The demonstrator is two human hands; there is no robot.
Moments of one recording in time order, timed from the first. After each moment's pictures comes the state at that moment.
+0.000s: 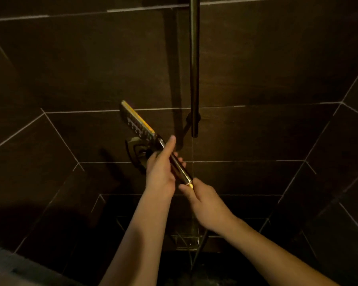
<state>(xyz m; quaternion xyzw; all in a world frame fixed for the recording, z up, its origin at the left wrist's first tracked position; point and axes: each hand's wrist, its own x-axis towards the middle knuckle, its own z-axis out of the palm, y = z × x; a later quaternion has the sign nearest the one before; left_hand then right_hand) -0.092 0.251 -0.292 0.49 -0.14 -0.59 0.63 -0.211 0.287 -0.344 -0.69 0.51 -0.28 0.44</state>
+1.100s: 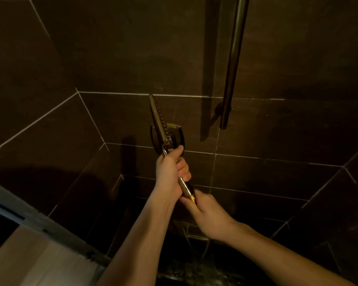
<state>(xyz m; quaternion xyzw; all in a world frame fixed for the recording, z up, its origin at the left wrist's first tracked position) -0.045 0.265 -0.337 0.47 -0.14 -0.57 0.66 -0.173 0.293 -0.384 -0.74 0.40 -0.21 0.49</state>
